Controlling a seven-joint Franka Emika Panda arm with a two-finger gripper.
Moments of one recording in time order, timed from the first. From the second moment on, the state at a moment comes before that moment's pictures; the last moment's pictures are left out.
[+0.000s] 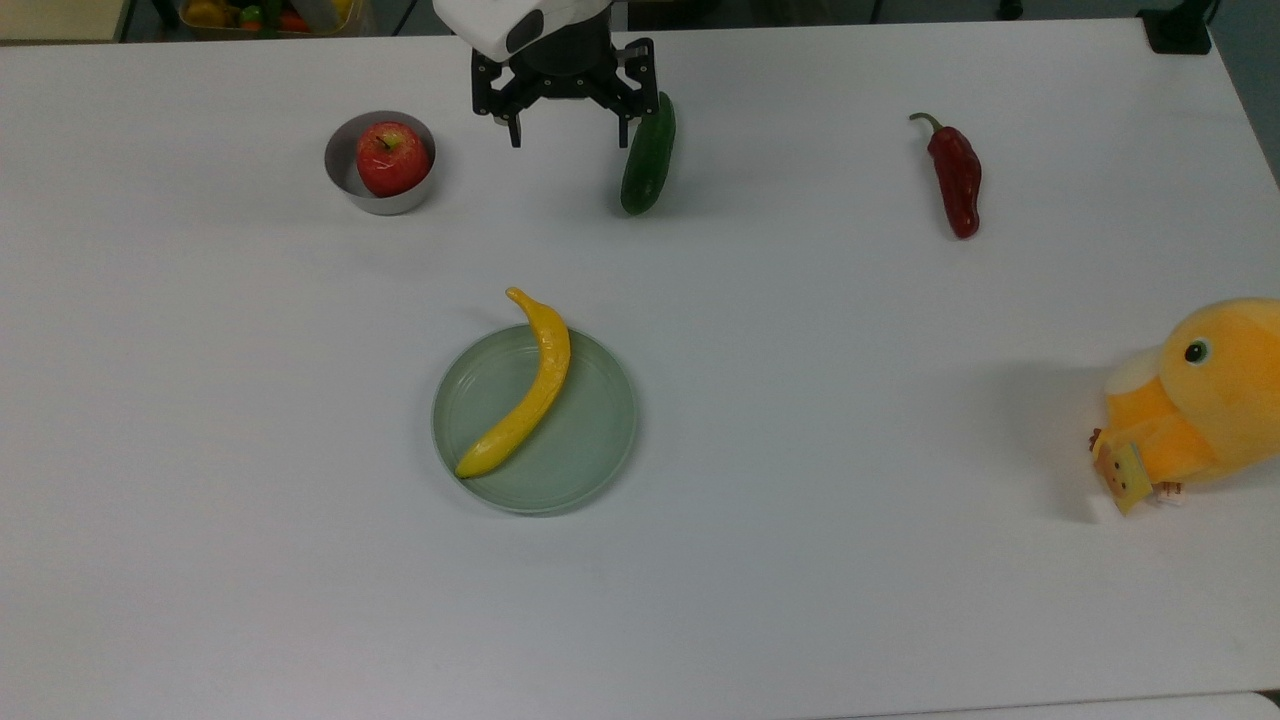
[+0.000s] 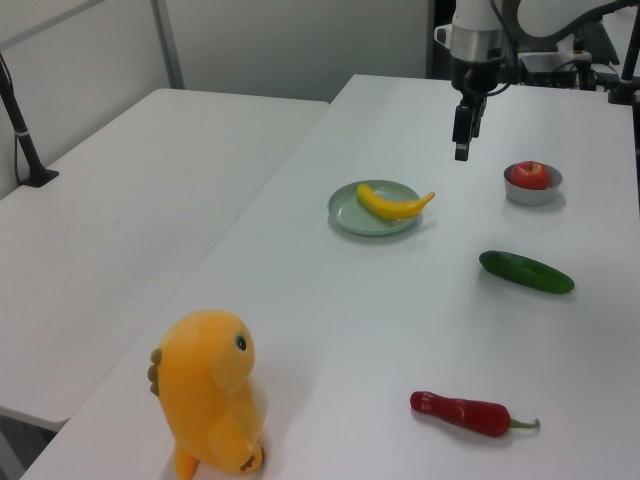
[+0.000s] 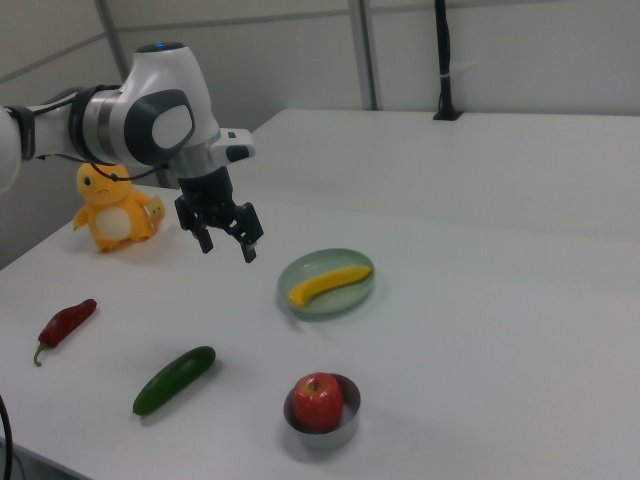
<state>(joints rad) 0.14 0.02 0.00 -1.89 -0.01 1.94 0.06</state>
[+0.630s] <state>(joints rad) 0.14 0.02 0.00 -1.89 -0.01 1.94 0.06</state>
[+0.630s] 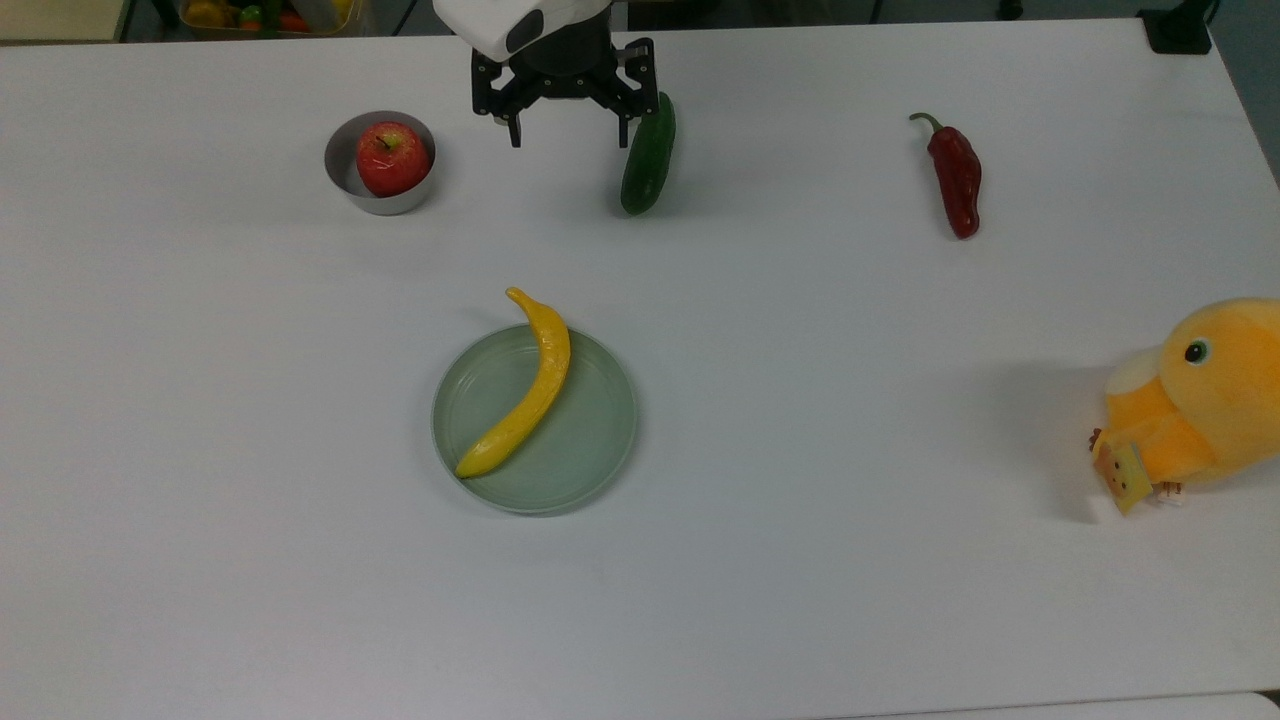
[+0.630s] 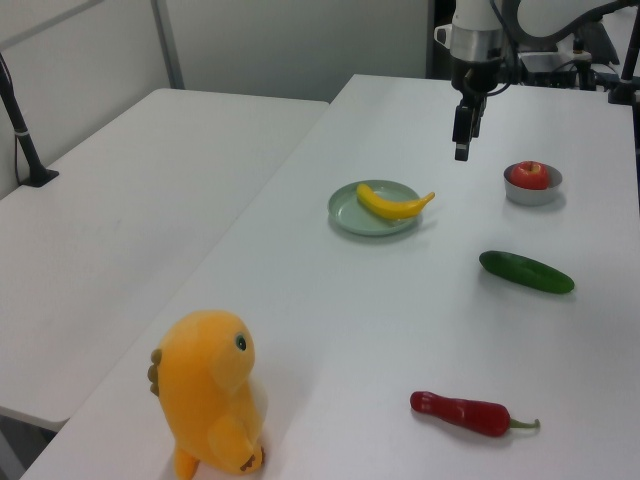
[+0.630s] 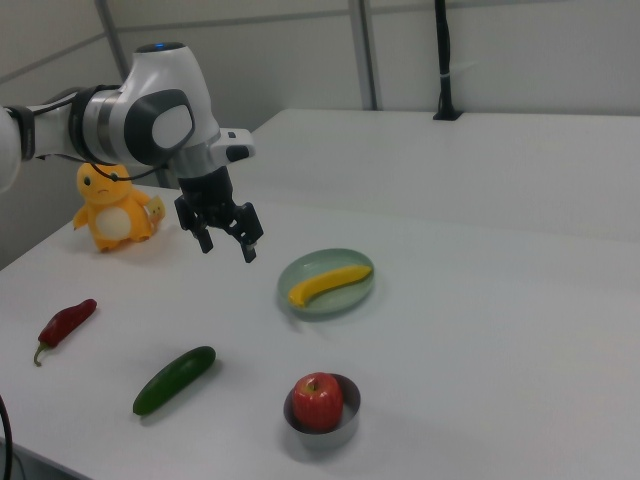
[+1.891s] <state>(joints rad) 0.12 -0.12 0.09 -2.17 0.02 1.96 0.19</state>
